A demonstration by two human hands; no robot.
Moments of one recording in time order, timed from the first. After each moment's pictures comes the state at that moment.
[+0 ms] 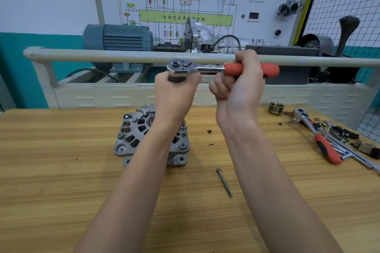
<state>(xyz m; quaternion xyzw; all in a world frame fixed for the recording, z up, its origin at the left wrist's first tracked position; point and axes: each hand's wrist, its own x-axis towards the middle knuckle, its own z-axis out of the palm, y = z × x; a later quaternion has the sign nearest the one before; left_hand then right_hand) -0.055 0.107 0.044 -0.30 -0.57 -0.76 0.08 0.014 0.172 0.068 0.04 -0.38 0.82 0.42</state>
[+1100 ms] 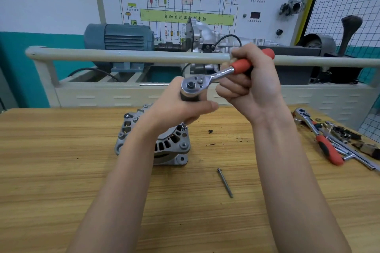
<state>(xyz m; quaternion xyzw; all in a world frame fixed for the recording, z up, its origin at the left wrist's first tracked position) -0.062 0.081 0.043 -0.55 -0.63 -0.55 -0.04 0.023 0.209 0.080 0.12 -0.50 0.84 0.20</state>
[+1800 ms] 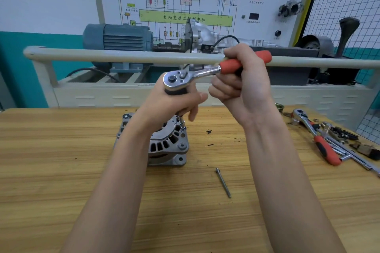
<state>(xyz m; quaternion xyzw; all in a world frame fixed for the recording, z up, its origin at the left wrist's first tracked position) -0.069 0.075 0.044 -0.55 -0.59 -0.59 -0.03 0.025 0.193 0.080 0.09 -0.52 0.81 0.26</state>
